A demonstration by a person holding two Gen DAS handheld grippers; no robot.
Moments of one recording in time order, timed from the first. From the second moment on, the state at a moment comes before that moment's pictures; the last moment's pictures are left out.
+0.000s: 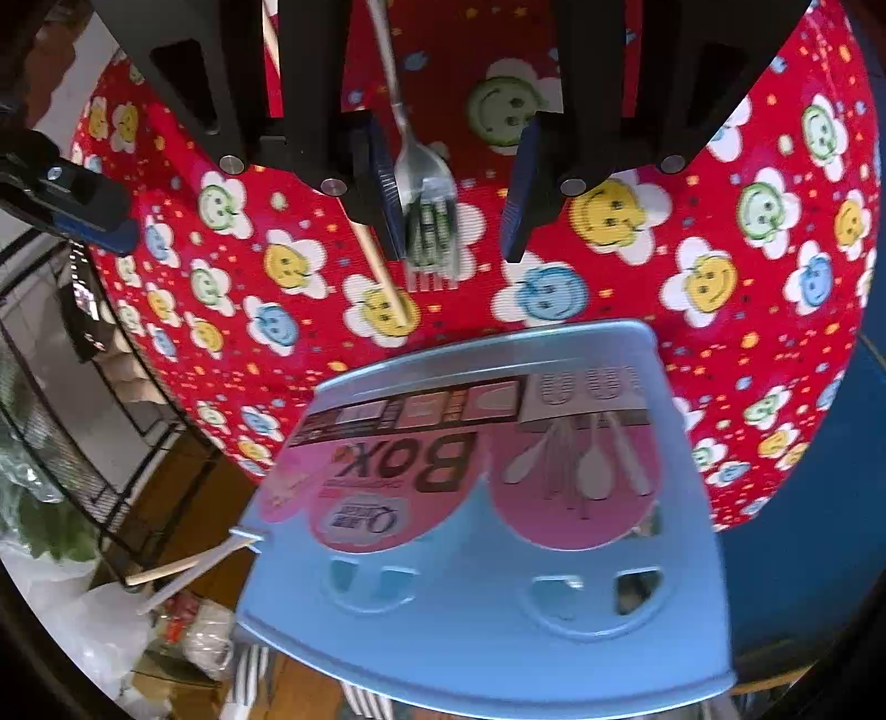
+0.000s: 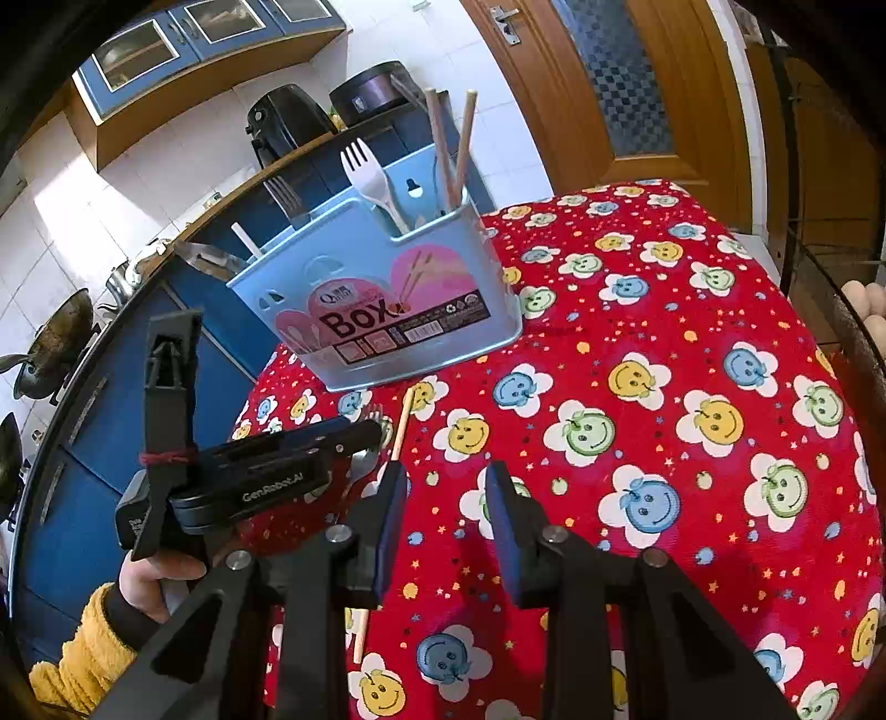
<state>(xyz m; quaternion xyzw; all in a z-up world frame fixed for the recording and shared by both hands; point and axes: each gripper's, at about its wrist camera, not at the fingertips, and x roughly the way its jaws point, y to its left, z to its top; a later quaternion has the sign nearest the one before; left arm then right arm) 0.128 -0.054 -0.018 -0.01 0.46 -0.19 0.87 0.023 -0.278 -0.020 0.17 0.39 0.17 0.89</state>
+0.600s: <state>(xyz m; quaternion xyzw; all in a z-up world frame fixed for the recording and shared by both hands) 0.103 -0.045 0.008 0.01 0.40 -0.14 0.91 0.027 -0.268 -0.026 0.16 0.41 0.18 0.88</state>
